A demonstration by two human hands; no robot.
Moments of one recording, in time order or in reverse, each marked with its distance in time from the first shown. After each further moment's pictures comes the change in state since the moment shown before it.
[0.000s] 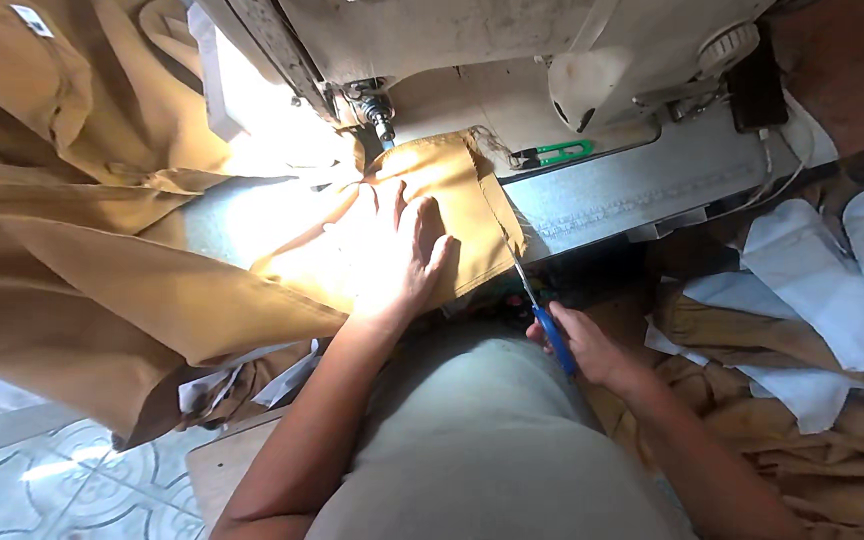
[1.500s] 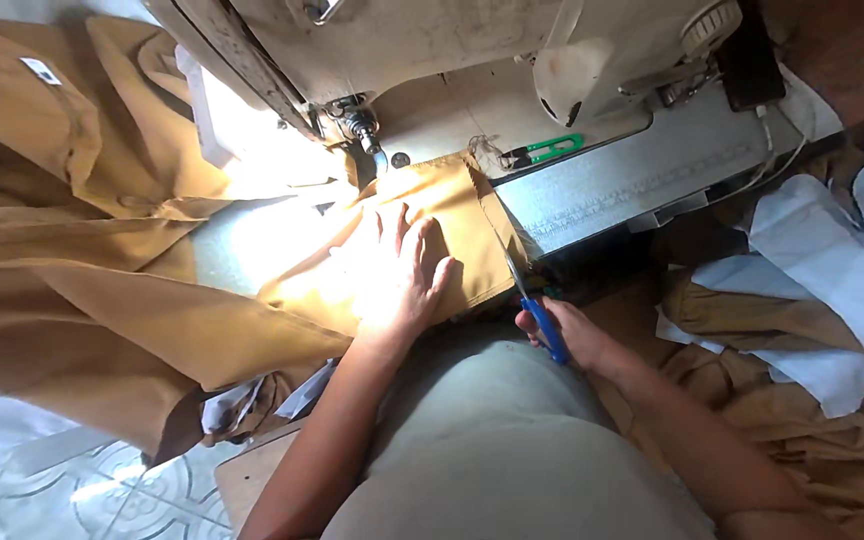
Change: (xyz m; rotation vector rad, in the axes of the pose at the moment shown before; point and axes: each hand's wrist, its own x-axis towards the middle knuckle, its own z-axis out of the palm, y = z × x) left_hand -0.015 -0.003 0.003 -0.030 0.001 0.073; right_hand 0.014 -0.012 0.007 0.218 -0.030 0.006
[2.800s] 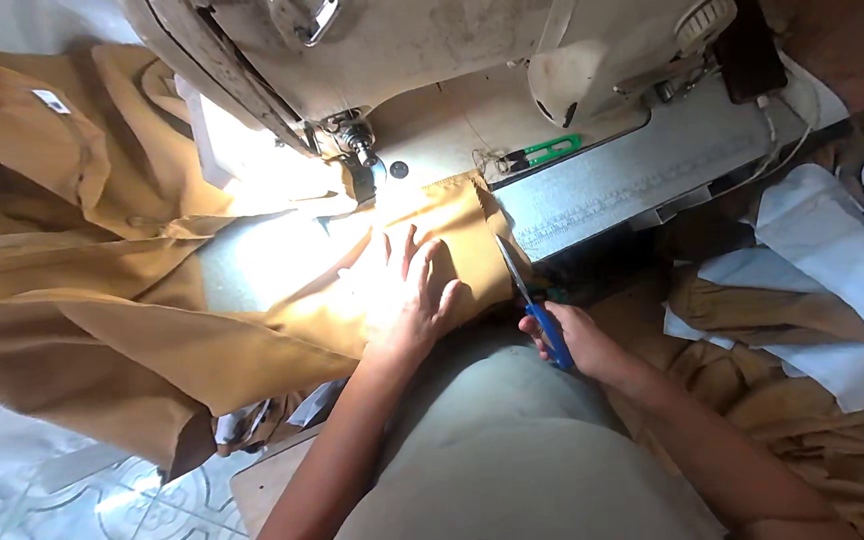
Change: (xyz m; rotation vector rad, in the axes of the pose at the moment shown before) left_hand -0.018 0.004 0.001 0.064 -0.002 0.008; right_hand -0.001 -0.002 0.007 0.105 0.061 0.103
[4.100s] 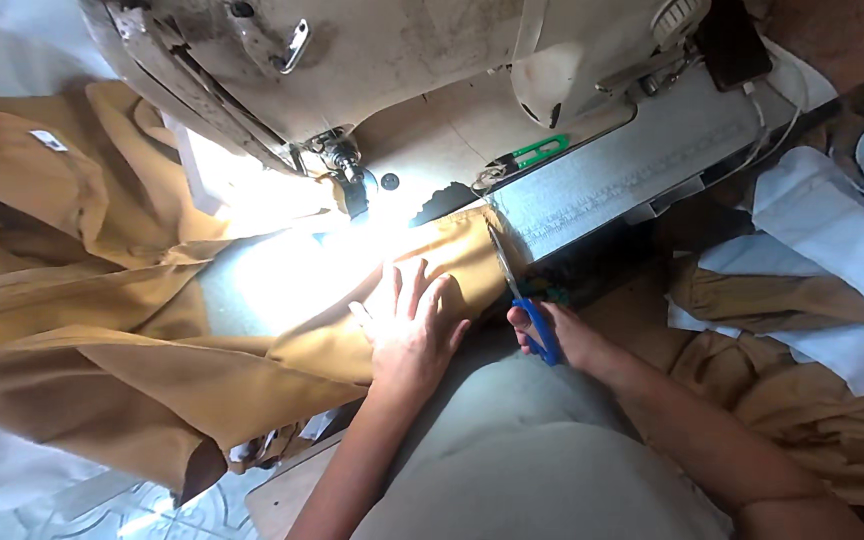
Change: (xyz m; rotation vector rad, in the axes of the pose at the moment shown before) left_hand -0.030 0.010 -0.007 0.041 -0.029 0.096; right_hand 0.008 -0.009 0.009 0.177 -0.047 -0.025
